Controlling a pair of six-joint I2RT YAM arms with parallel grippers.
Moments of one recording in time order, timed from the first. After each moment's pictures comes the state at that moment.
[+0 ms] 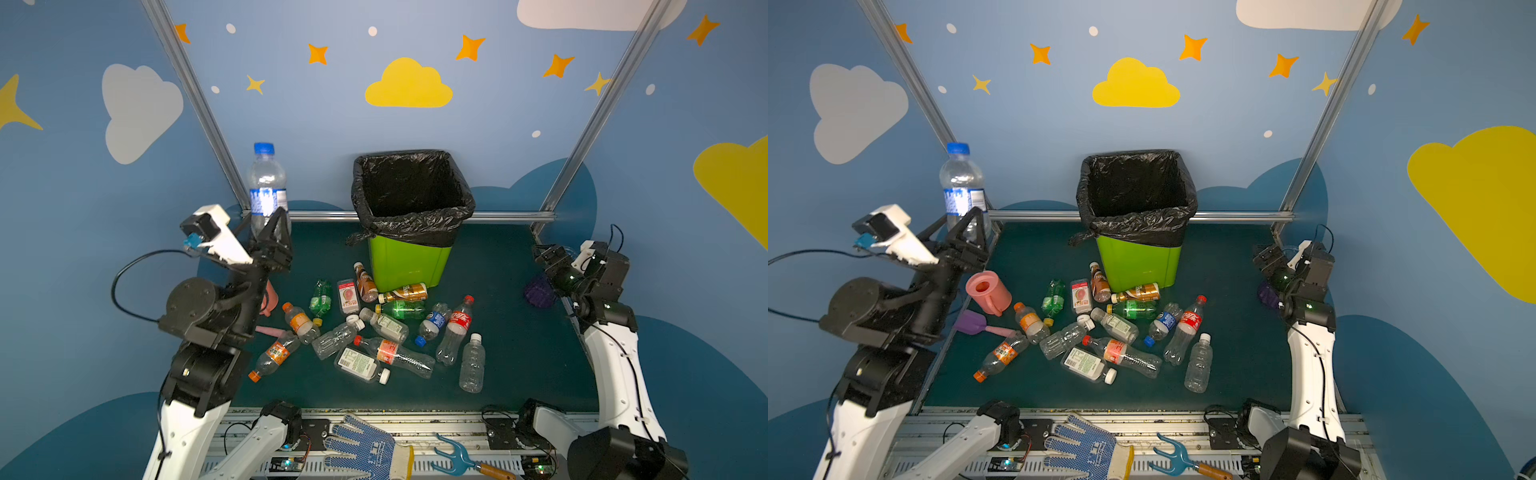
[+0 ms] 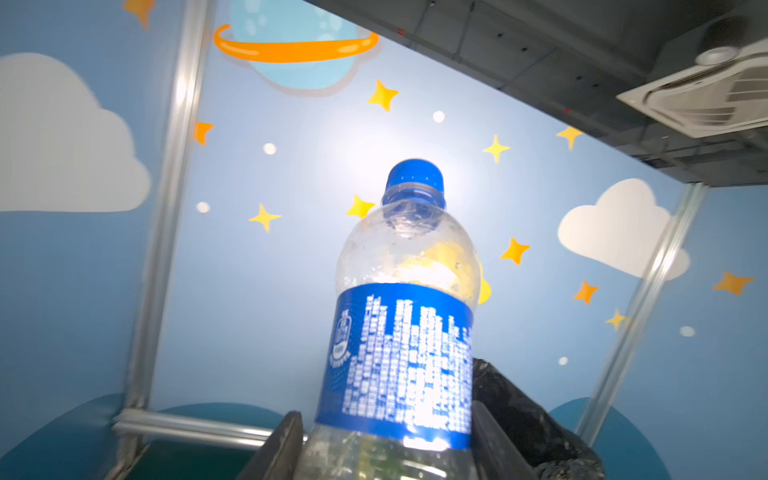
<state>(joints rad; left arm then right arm) -0.32 0.86 1.36 -0.20 -0.19 -0.26 -0.26 1.05 1.01 -0.40 -0.38 0.75</state>
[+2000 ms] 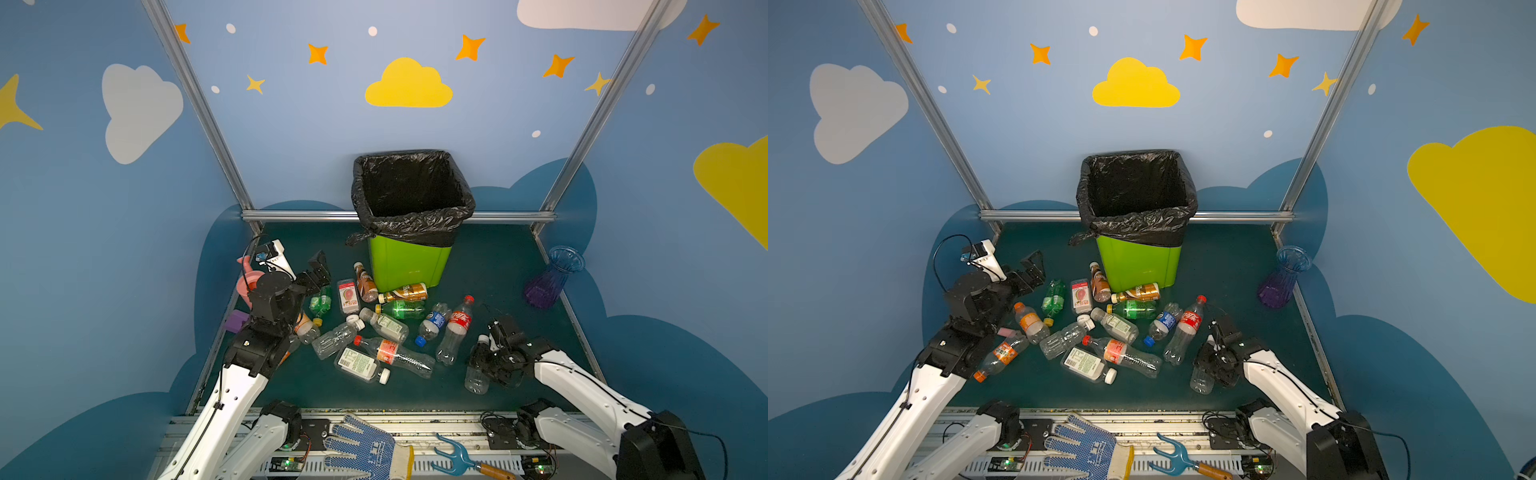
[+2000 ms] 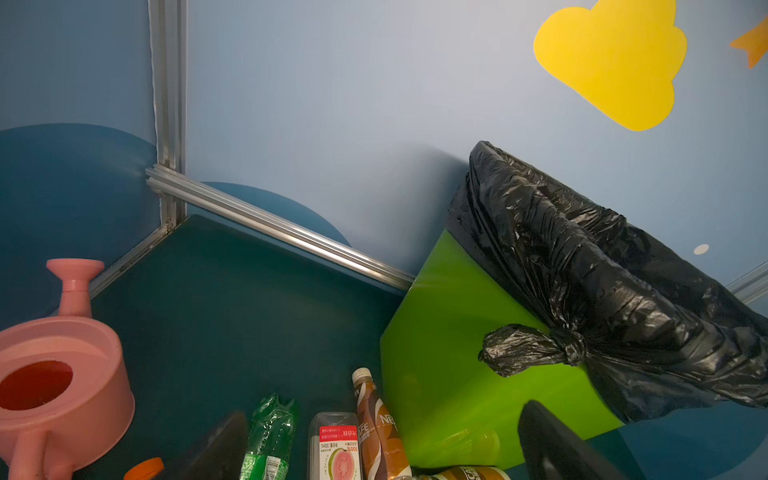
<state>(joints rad) -0.29 0.80 0.89 -0.27 -0.26 -0.51 0.43 1.01 0.47 -0.72 -0.19 0.87</state>
